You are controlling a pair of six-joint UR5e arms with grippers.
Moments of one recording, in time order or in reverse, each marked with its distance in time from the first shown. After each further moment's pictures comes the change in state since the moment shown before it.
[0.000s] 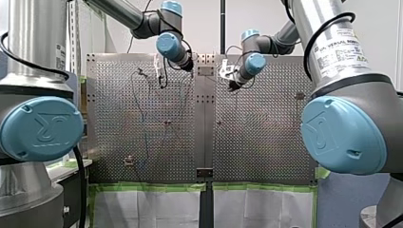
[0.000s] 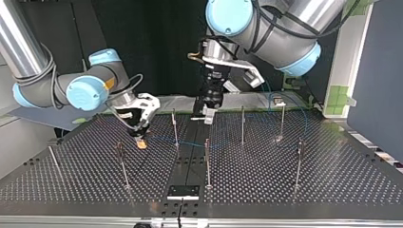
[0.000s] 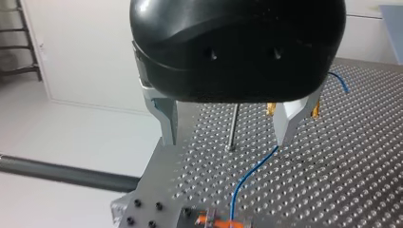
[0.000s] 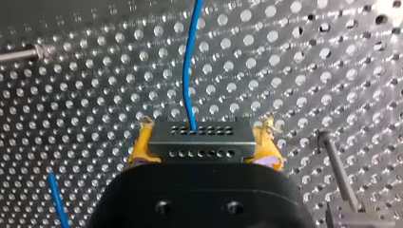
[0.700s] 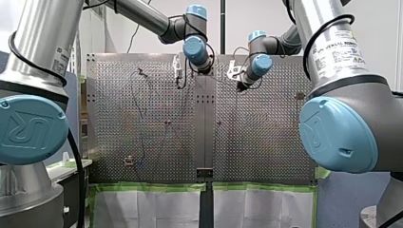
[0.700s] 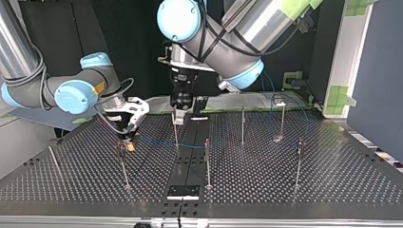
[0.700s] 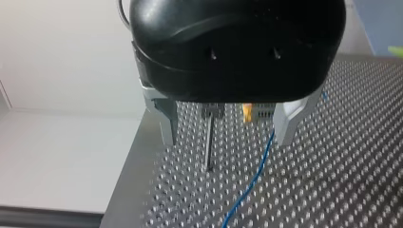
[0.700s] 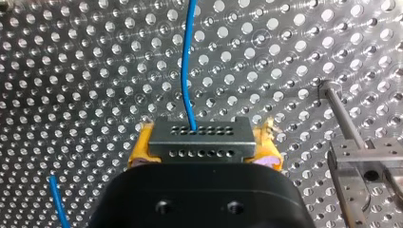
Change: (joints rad) left arm -0.141 -0.184 0.184 -0.006 -0.184 0.100; right arm -0.051 0.001 0.002 -0.003 0.002 -0.002
